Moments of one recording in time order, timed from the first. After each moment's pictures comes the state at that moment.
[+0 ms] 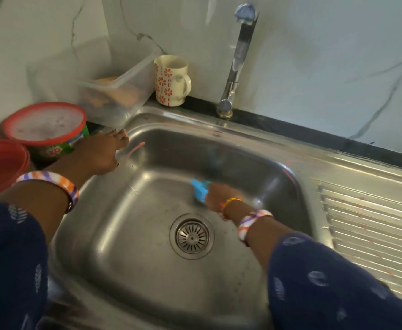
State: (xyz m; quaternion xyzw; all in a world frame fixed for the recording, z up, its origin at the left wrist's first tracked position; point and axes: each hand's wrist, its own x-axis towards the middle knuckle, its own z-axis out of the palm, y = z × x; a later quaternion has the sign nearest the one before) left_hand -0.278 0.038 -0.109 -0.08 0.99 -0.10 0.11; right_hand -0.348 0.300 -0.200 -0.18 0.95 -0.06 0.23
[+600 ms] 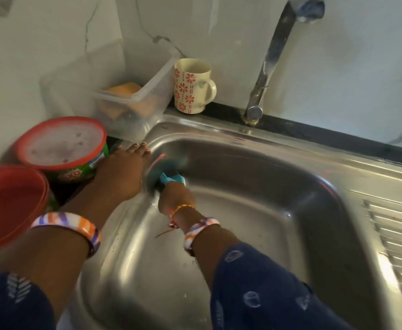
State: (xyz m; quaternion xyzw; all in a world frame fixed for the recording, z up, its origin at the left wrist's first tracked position) left_hand -0.281 0.043 -0.114 -0.06 0.98 -0.16 0.09; right_hand -0.322 0.150 -0.197 -0.21 0.93 -0.24 0.17
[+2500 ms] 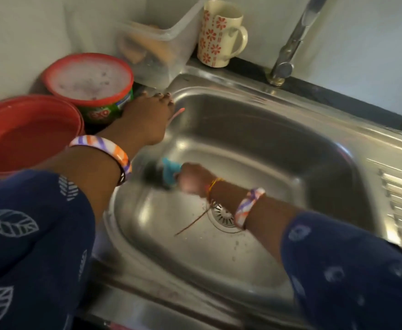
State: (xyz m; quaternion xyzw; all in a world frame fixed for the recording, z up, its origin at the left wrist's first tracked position) left_hand -0.278 0.039 -0.112 -0.03 0.99 -0.15 0.05; right_hand -0.289 0.174 -0.190 -0.35 0.89 -0.11 0.27
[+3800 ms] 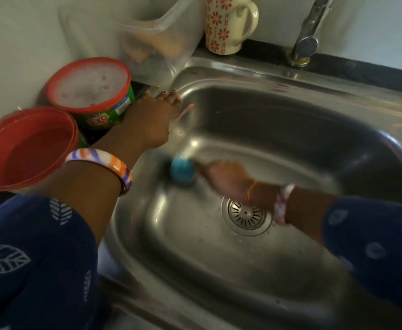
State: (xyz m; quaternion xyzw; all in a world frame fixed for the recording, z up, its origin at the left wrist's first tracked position) left_hand -0.280 0.044 -0.112 -0.06 0.98 -0.14 0.12; right_hand -0.317 0.220 -0.202 -0.50 0.86 0.01 0.07
